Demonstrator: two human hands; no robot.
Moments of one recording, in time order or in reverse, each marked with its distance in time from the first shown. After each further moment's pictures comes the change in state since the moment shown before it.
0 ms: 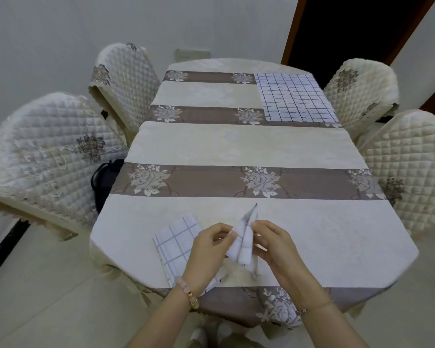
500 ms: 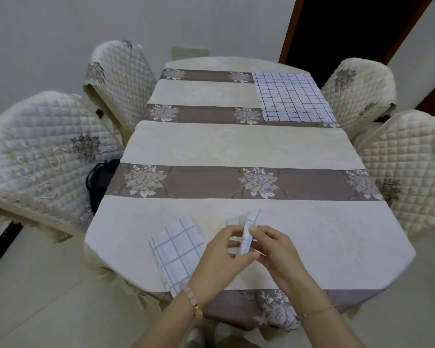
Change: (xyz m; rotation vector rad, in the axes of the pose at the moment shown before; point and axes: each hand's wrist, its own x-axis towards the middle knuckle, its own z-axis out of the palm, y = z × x) left_hand -0.007 0.010 0.014 0.118 -0.149 0.025; right_hand -0.001 0.000 -0.005 0.037 -0.014 0.023
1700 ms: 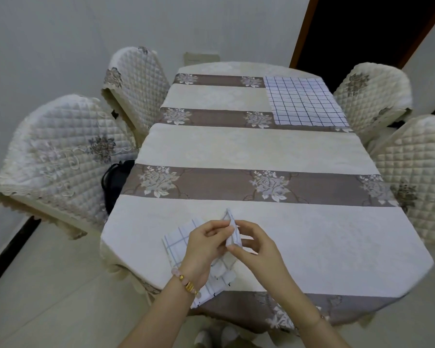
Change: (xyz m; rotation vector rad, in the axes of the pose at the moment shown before) left_hand 0.012 -0.012 -0.035 -0.585 0.260 -0.250; right_hand -0.010 0.015 0.038 -0.448 -0.125 -0.308
